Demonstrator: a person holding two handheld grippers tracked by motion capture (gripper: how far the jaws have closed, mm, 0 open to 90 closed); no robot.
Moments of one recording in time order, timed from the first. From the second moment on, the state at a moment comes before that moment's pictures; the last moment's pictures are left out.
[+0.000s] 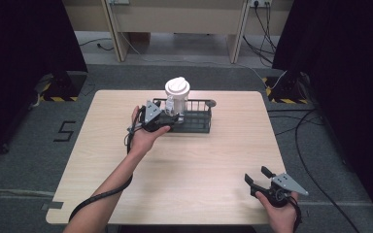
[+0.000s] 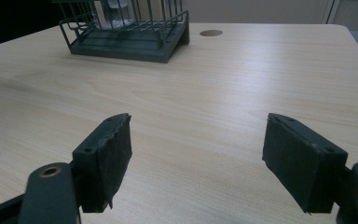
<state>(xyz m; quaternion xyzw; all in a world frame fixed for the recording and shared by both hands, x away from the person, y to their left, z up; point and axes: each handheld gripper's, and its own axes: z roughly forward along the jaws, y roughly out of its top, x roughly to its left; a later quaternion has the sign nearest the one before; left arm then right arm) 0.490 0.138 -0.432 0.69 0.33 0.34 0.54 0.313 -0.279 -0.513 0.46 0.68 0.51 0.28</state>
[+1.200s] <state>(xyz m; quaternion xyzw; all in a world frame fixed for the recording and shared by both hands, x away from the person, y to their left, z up) 0.429 0.188 -0.436 0.69 0.33 0.35 0.55 0.313 -0.279 -0.513 0.46 0.67 0.51 0.28</state>
